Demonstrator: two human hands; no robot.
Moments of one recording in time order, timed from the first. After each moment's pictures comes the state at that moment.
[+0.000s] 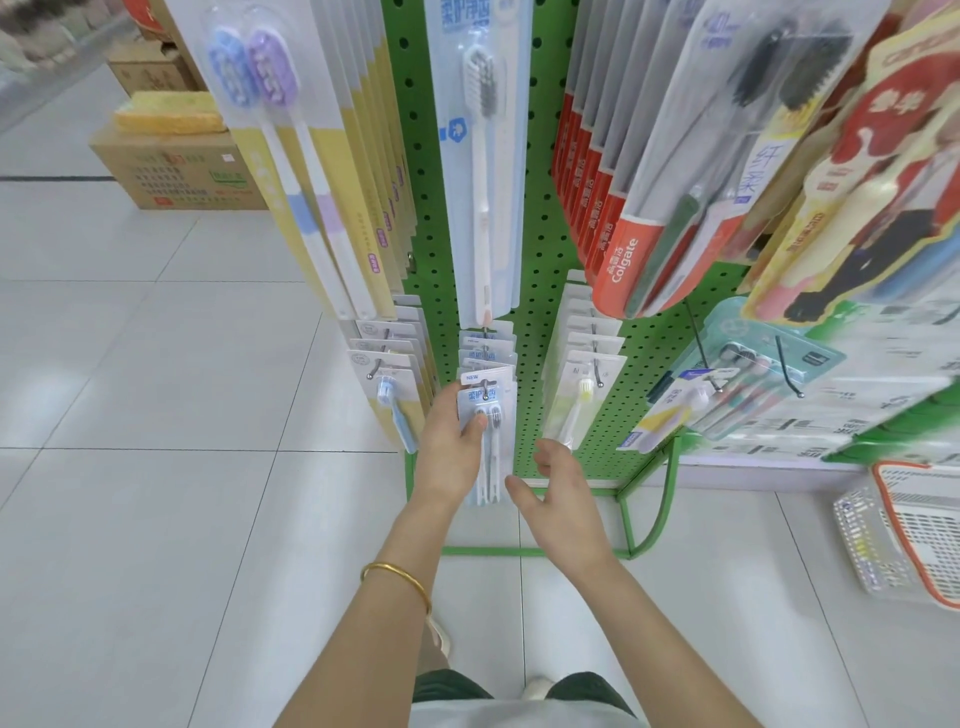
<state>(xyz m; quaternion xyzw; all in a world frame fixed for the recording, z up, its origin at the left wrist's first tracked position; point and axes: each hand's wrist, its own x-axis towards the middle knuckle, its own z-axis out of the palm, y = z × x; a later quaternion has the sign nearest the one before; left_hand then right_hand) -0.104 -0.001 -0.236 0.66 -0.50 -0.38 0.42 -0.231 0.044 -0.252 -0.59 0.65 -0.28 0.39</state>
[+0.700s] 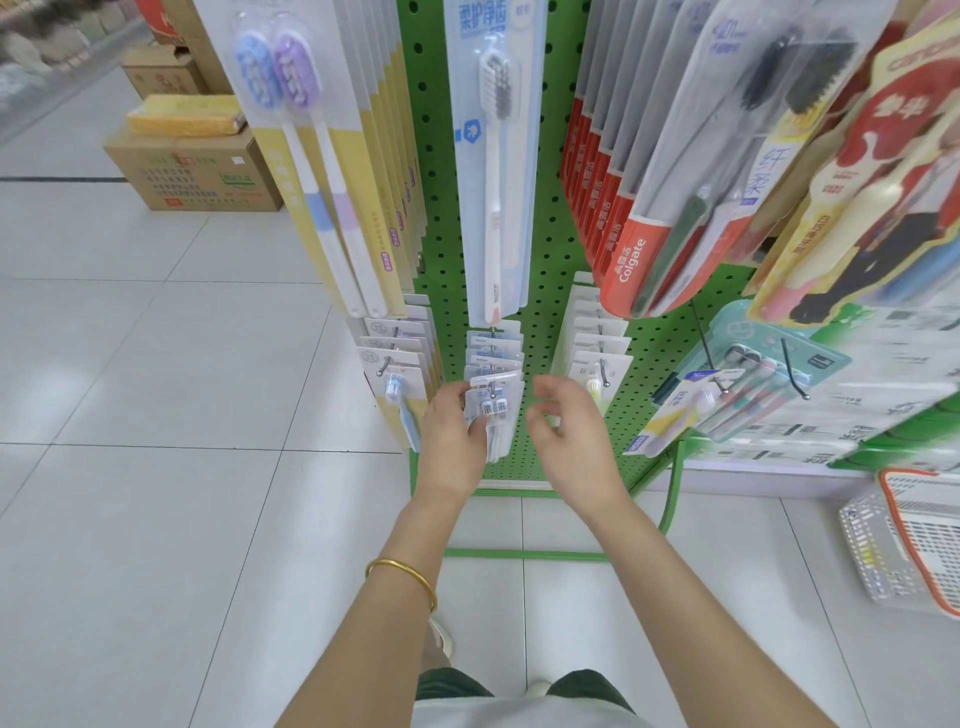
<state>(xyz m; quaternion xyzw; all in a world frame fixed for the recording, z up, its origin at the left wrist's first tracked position) -0.100 0.000 -0.235 0.68 -0.54 -0.31 0.39 -0.230 0.005 -0.202 -0.63 0.60 -0.35 0.34</state>
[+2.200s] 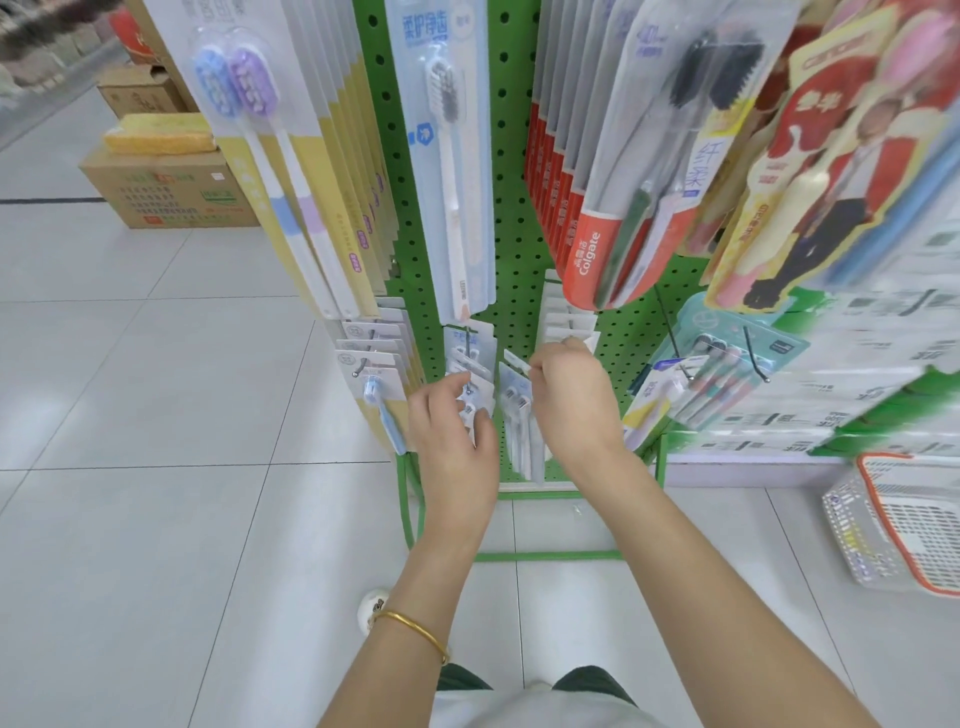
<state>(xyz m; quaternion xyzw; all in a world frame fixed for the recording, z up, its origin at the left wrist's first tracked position) -0.137 0.036 -0.204 0.64 -0.54 -0.19 0.52 -0.241 -0.011 -0.156 -0.71 0.66 -0.22 0.12</state>
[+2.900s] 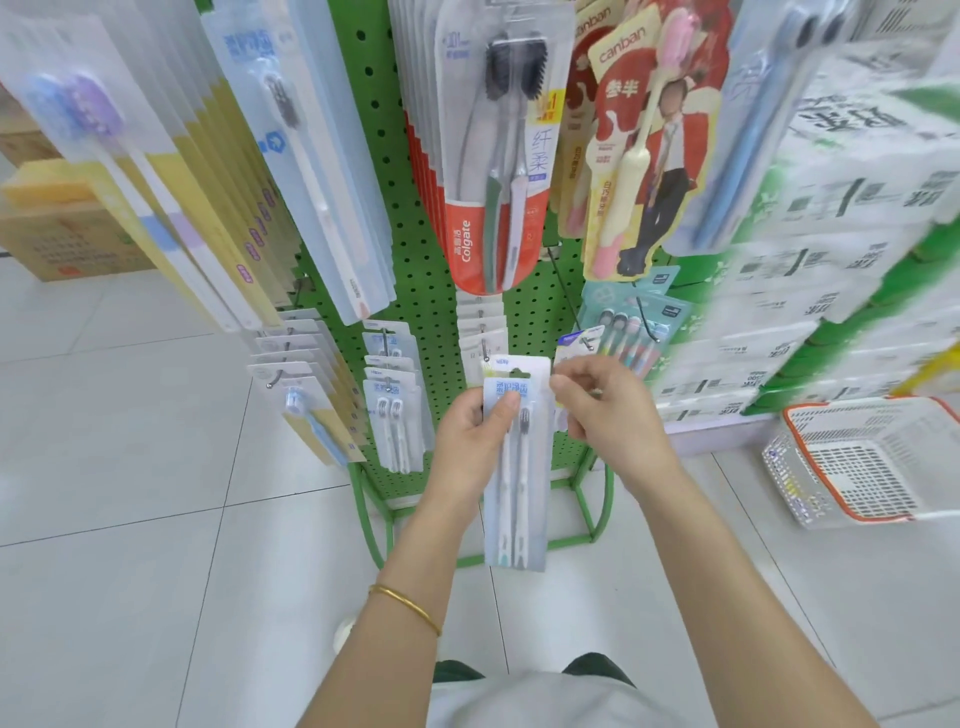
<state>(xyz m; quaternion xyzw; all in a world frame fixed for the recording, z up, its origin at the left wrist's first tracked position) -0.202 0.045 -0.188 0.51 -0.47 -0.55 0.46 -0.342 0.050 -0.155 -0.52 0.64 -0.44 0.36</state>
